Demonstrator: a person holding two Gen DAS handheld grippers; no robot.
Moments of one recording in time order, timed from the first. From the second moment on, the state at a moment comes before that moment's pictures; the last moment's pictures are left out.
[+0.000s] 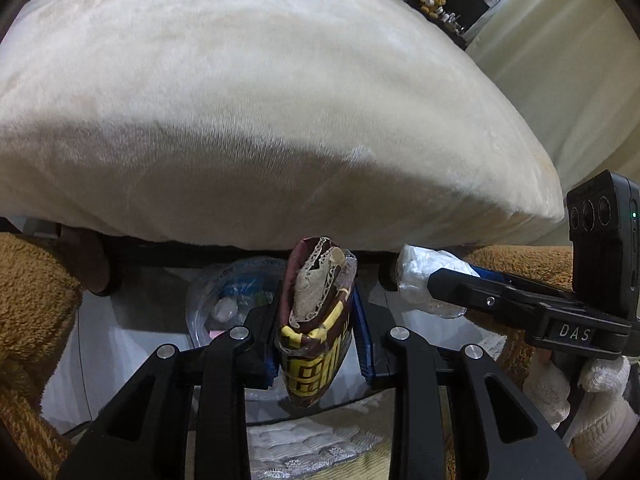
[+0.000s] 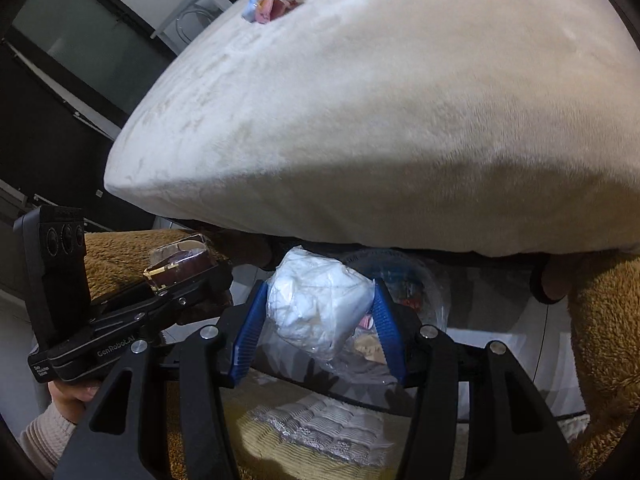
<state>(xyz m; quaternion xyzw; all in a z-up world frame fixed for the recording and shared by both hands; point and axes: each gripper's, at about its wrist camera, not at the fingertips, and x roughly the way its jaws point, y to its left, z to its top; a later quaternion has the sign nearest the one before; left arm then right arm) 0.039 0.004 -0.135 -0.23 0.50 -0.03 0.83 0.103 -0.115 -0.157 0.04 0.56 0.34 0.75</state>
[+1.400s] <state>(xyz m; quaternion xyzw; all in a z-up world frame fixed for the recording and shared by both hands) 0.057 -0.008 -0.193 -0.22 0.62 -0.02 0.75 0.128 -0.127 -0.198 0.09 0.64 0.26 0.72</state>
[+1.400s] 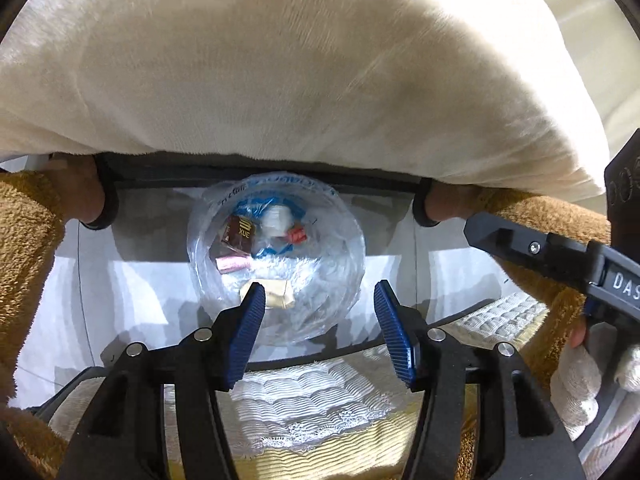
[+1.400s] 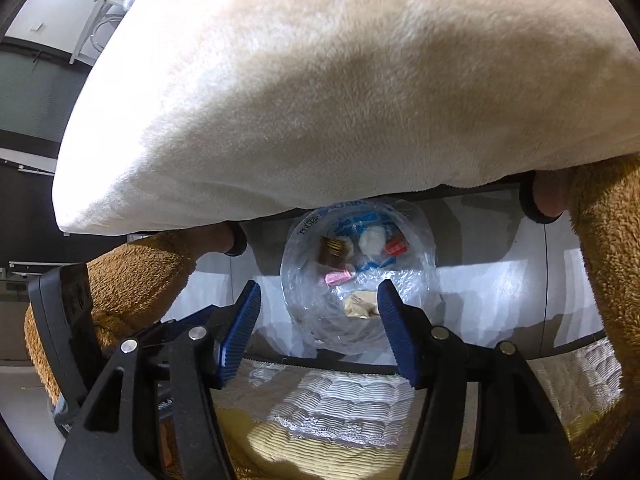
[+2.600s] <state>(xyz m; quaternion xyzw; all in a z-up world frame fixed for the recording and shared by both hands) 0.087 0.065 0.010 -0.12 0.34 -0.05 0.93 0.151 -0.116 -0.017 -0.03 0.32 0.38 0.87</state>
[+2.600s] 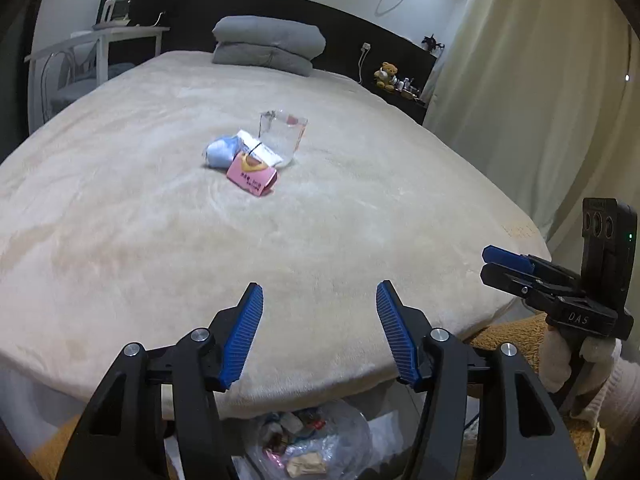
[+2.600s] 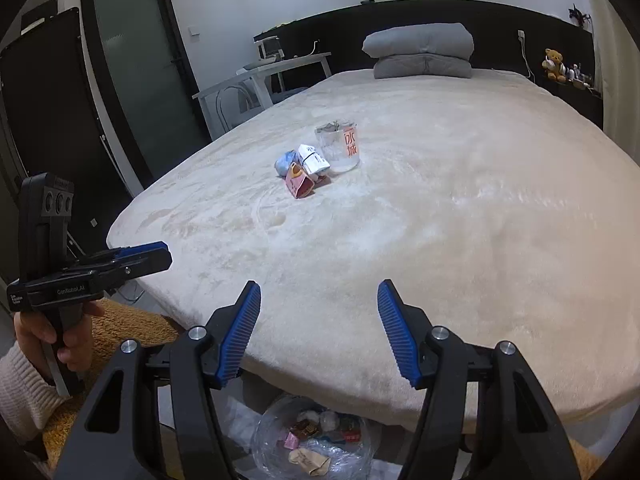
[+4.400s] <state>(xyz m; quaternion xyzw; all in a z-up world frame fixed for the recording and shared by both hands) 0.321 0.121 -0.055 0.00 0.40 -0.10 0.91 0.262 -0.069 0.020 -0.02 0.27 0.43 0.86</state>
